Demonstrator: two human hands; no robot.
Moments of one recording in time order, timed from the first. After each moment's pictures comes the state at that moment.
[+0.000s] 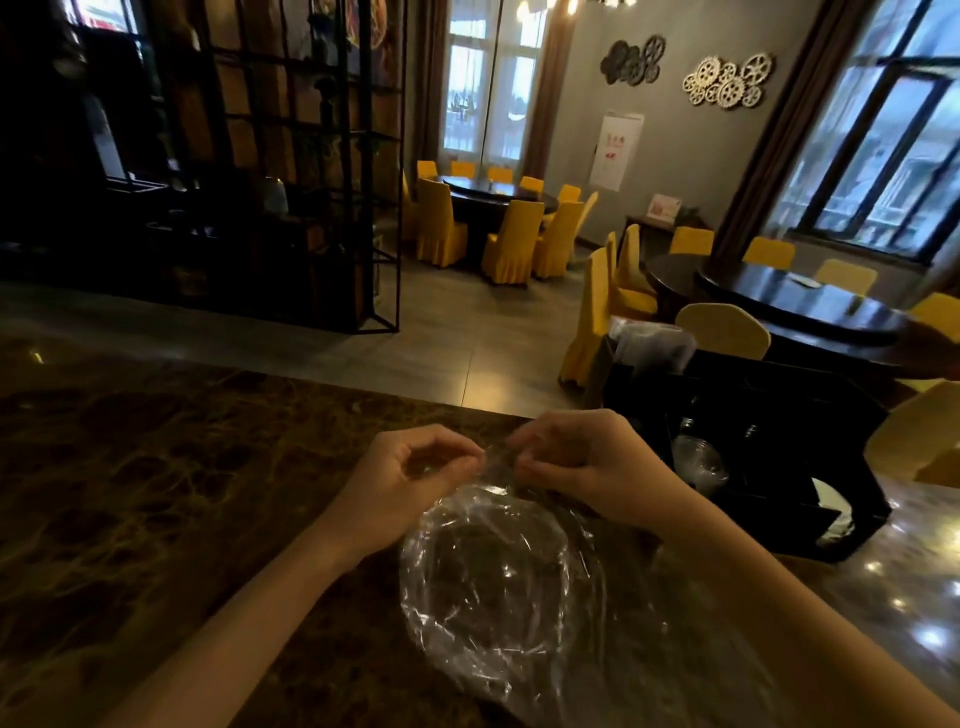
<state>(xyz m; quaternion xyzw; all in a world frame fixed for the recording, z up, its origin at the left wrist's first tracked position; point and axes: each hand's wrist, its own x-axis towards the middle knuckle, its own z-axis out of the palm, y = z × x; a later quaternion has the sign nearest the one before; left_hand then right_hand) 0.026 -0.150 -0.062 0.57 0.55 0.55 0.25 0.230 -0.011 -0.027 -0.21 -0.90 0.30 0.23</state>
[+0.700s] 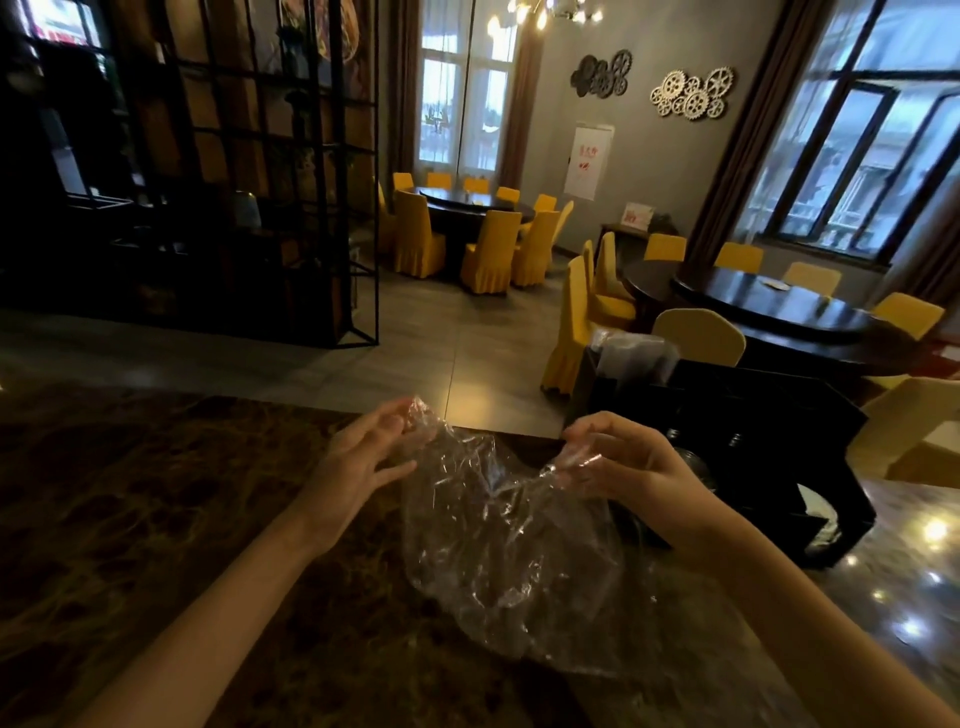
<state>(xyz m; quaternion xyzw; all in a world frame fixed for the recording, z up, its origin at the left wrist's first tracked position) -0.027 -0.097 -0.091 0.45 0.49 0.63 0.40 0.267 0.022 -0.036 -0.20 -0.71 0.60 0.29</state>
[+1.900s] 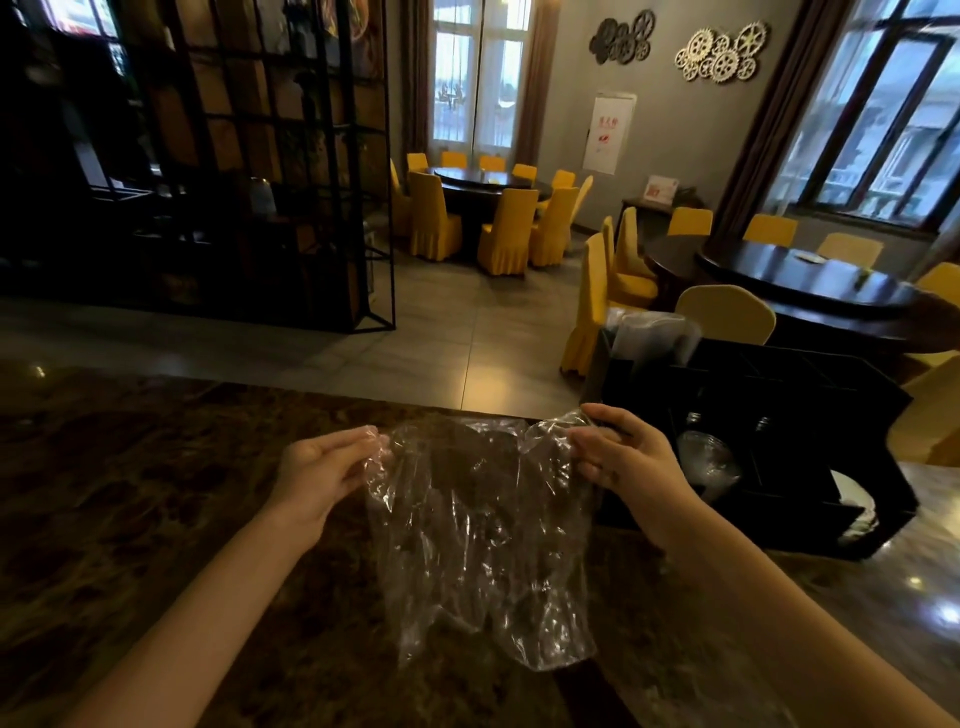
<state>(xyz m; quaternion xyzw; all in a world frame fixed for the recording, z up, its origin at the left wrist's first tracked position) -0.048 -0.090 -0.120 0.20 0.60 0.68 0.37 0.246 0.066 -0.095 -0.36 -0.54 0.64 0.40</state>
